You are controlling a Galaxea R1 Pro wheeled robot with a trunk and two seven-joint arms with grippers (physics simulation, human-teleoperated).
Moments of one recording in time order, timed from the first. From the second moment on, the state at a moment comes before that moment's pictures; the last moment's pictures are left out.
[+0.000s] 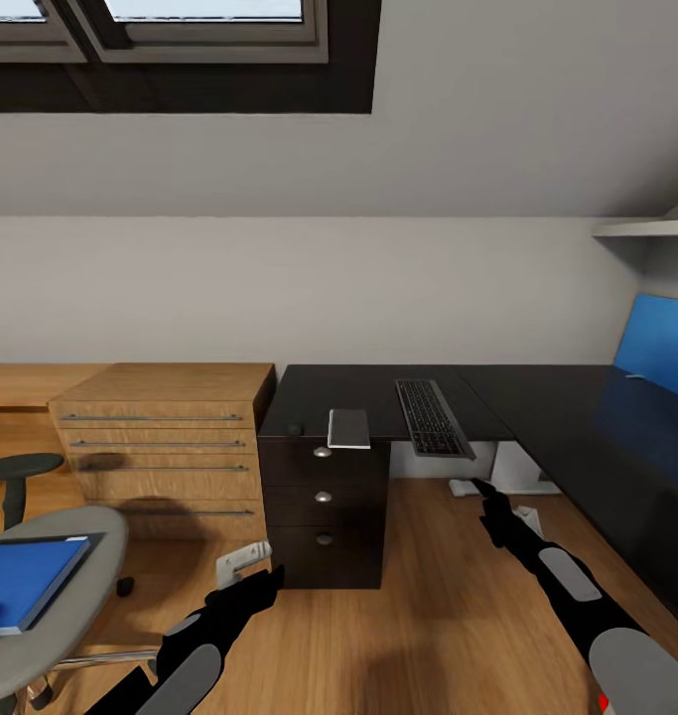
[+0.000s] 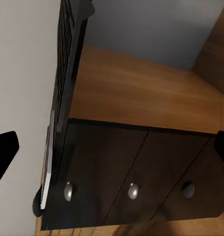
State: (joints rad) left arm -0.29 0.26 -0.71 -1.49 1.08 0.22 0.77; right arm -0.64 -0.21 -0.01 -0.53 -1.35 0.27 0.24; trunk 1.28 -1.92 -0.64
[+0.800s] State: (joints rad) left arm -0.29 0.26 -0.74 -1.49 1.08 0.22 0.77; right arm -0.64 -0.20 -0.01 -0.59 -1.43 0.27 0.25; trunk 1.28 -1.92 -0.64
